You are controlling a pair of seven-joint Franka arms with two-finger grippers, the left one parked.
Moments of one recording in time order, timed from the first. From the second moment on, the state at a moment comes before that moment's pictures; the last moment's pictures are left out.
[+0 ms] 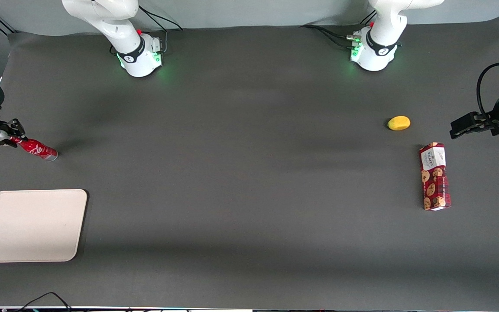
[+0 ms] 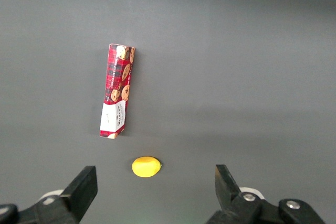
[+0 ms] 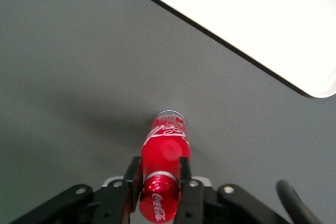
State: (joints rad) arm -0.07 0.15 -0.57 -2.19 0.09 2.32 -1.23
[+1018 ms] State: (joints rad) arm -0.04 0.14 -0.52 -1.89 0.06 2.12 -1.34
